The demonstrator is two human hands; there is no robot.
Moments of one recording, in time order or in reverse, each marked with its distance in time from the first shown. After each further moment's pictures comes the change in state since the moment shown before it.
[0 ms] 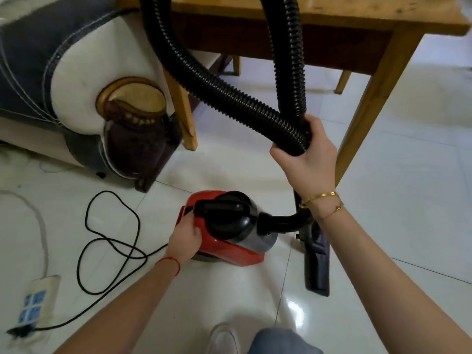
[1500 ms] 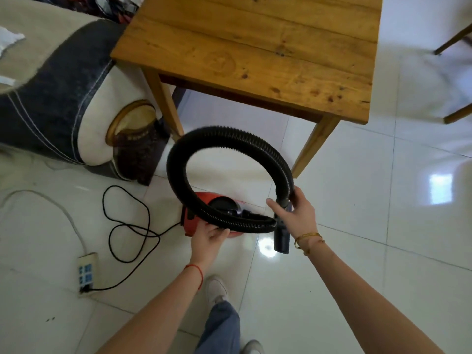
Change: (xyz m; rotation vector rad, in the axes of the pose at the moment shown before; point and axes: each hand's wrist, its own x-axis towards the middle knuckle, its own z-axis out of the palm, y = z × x) left_hand -0.096 0.210 -0.141 -0.674 -0.203 -0.314; right_hand 0.028 -0.088 -0.116 0.011 -0.320 0.651
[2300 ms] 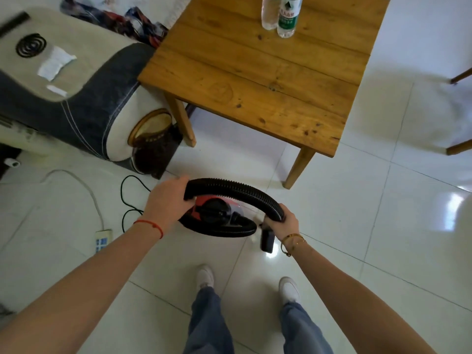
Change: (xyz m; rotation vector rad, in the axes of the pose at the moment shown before) left_hand -0.045 0.217 -0.052 1.113 0.141 0.321; right_hand 0.008 -0.044 -0.078 -0.085 -0.206 0.209
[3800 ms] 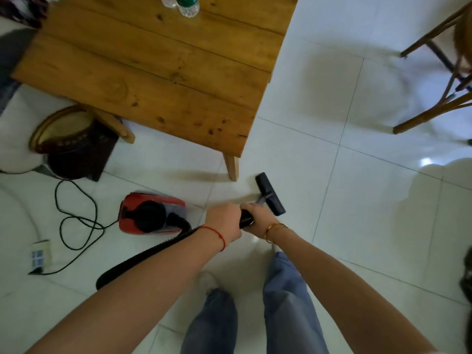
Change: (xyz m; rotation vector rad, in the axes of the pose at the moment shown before) left_hand 0.041 0.347 0.119 0.254 -0.526 0.172; right_hand 0.103 0.082 -0.186 -0.643 -0.455 -0.329
